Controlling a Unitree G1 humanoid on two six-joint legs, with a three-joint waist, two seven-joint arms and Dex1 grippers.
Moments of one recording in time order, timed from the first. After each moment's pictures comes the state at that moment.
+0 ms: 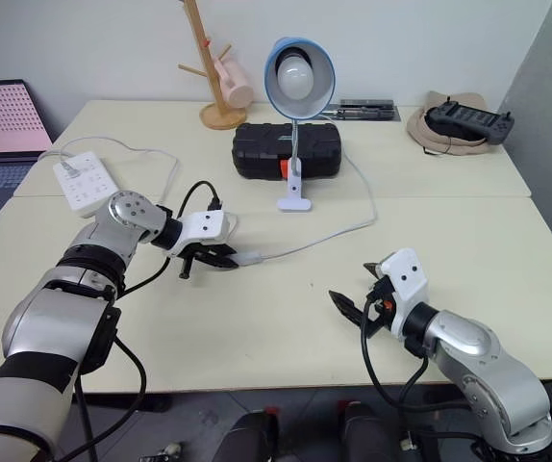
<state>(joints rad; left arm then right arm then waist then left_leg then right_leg) -1.13 0.57 -0.25 1.27 0.24 -0.34 -1.43 -0.04 -0.49 0.00 -0.72 0.50 0.84 0.39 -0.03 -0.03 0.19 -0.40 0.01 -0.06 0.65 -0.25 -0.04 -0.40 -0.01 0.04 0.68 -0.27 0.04</state>
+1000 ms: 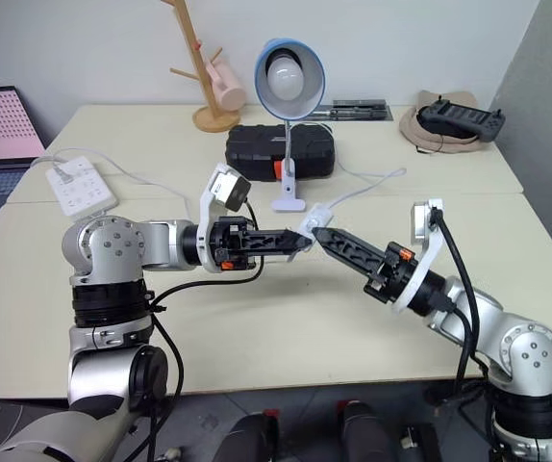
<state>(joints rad) -0.82 0.31 0.25 0.04 -0.84 1.61 -1.01 -0.29 -0.50 -0.15 -0.45 1.89 0.88 -0.07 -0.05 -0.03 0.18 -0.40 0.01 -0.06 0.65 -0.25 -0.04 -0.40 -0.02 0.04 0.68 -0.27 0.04</state>
